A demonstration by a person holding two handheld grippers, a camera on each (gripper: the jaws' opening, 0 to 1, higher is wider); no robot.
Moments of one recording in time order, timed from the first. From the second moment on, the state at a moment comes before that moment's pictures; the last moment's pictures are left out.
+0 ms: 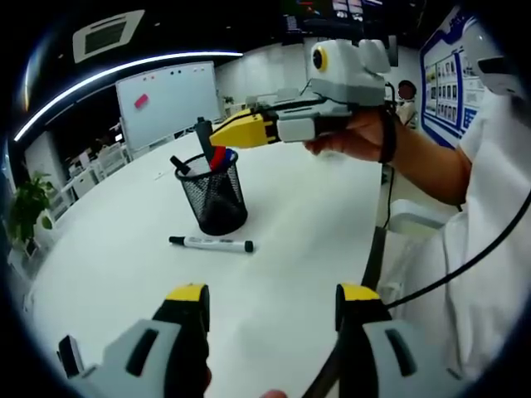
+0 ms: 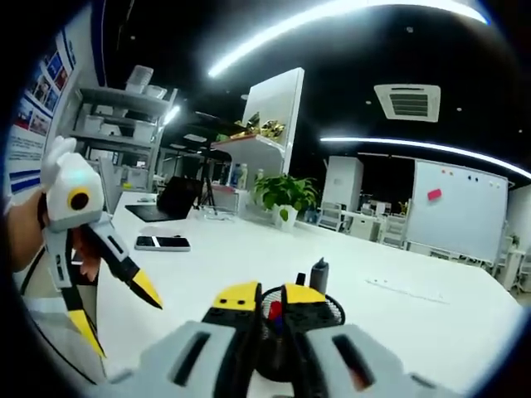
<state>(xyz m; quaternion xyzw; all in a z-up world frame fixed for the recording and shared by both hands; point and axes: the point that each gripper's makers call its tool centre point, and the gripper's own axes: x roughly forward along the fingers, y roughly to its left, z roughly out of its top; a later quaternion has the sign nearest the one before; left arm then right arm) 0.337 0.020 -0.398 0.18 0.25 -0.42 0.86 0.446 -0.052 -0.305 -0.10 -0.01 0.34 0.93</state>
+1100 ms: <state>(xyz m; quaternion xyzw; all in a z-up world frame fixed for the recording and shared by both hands) 0.355 0.008 -0.388 0.14 0.22 -0.39 0.88 0.441 -0.098 -0.295 -0.09 -0.02 0.30 0.95</state>
